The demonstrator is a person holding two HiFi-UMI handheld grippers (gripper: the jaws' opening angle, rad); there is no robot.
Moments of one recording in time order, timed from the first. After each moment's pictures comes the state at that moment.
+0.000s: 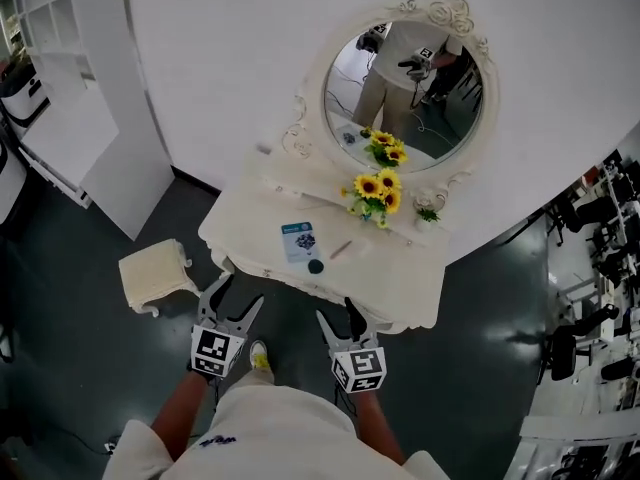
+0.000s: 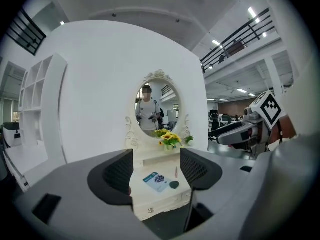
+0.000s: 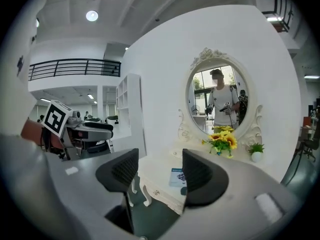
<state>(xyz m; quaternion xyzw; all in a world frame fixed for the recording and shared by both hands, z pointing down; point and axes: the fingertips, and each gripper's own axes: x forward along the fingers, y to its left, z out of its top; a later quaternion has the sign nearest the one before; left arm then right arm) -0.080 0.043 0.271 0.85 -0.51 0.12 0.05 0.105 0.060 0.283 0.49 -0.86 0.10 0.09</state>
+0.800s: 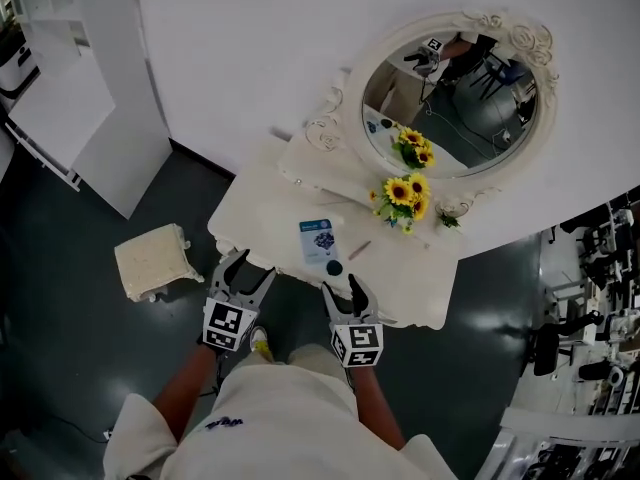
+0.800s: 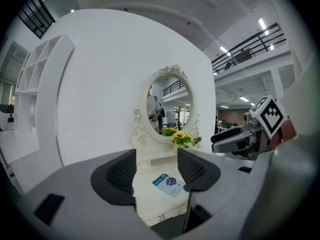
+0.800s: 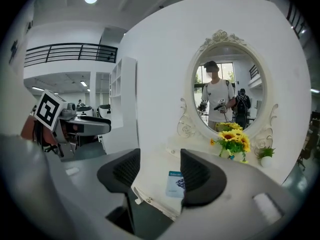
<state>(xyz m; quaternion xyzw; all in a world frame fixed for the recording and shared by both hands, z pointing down) -0.145 -0.070 0.309 0.86 -0.50 0.09 0.09 0.028 -0.054 0.320 0.52 -0.84 0.10 0.15</state>
